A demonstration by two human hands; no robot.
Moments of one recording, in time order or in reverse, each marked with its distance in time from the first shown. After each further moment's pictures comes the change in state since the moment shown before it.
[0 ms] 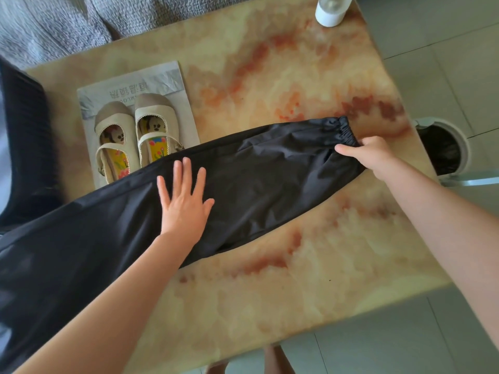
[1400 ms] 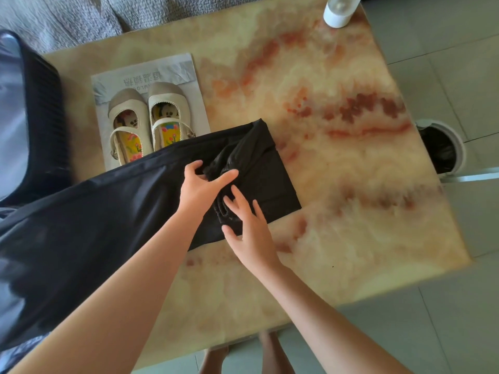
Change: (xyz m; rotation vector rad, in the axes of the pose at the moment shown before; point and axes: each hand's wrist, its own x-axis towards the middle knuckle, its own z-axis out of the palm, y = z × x) left_hand -0.010 0.009 -0.026 -1.329 -0.086 -0.488; right_hand -0.215 0.014 0.206 -0.099 -0.128 -0.739
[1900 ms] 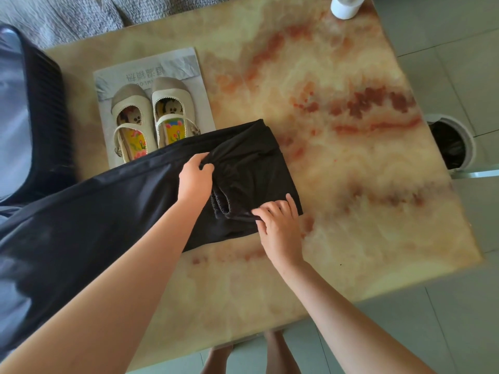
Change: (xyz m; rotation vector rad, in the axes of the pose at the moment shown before) left_hand 0.026 -0.002 -0.011 0.045 0.016 0.120; right_hand -0.002 0.052 -0.003 -0.512 0.234 -0.119
